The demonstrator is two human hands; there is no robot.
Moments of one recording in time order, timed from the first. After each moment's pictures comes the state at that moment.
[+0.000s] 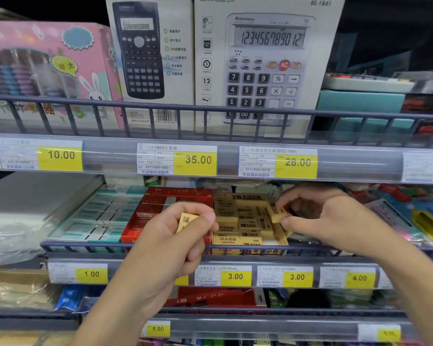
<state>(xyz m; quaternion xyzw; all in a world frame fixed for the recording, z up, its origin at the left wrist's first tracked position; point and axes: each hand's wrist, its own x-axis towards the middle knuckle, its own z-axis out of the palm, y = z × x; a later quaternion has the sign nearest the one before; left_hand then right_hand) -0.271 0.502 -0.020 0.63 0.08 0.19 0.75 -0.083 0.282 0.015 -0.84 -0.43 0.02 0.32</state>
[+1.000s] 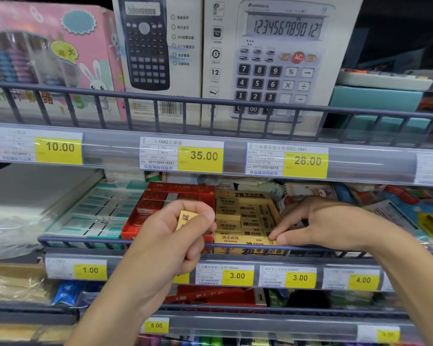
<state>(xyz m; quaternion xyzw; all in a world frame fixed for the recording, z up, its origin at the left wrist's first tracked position) -0.272 0.505 -0.021 0.63 0.09 0.18 0.75 -0.067 0.301 0.016 -0.87 -0.46 0.15 0.13</state>
